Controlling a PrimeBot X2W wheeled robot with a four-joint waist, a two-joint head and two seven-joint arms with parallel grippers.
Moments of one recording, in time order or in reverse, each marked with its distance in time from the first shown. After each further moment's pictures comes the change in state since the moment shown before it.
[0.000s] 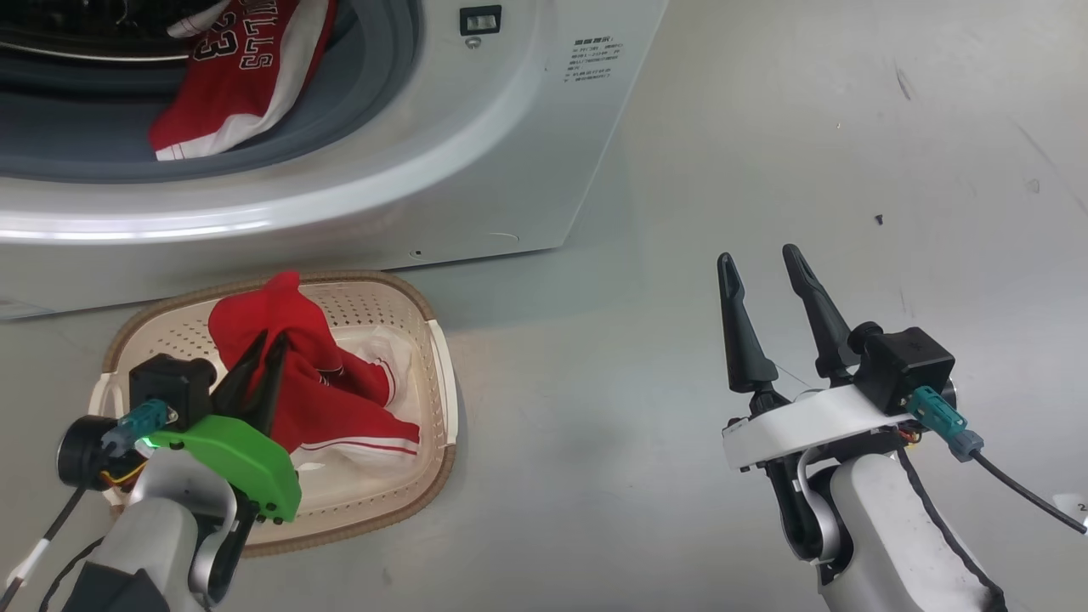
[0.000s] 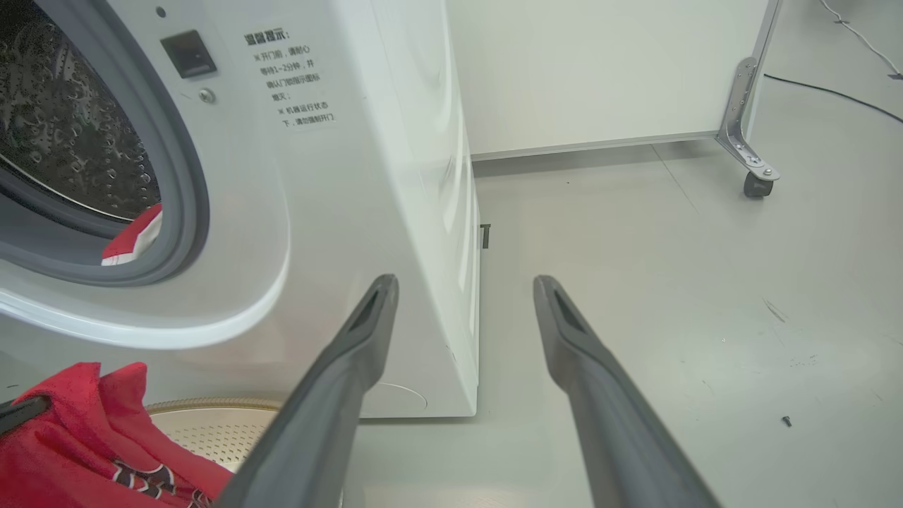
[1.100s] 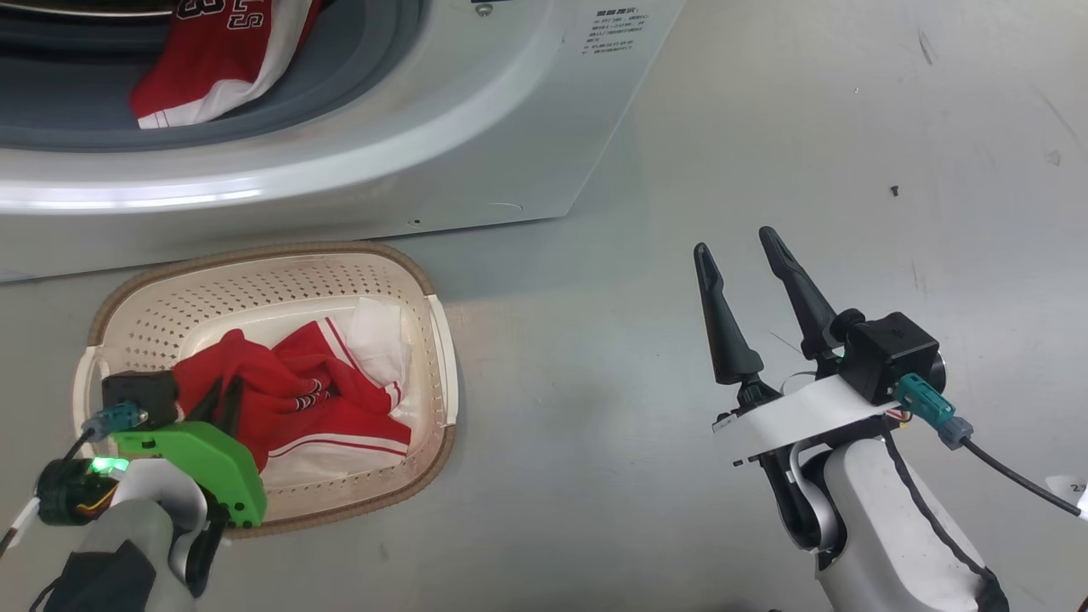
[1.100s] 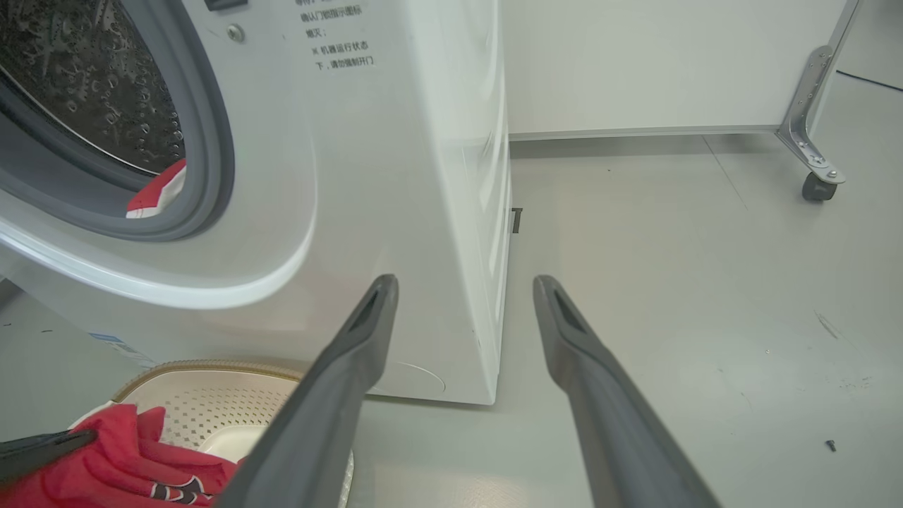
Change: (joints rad) left arm -0.135 -0.032 0.033 0.446 -0.037 0.000 -0.037; right arm -0.036 0.000 0.006 0.007 -0.053 -0.010 0.000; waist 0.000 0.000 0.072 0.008
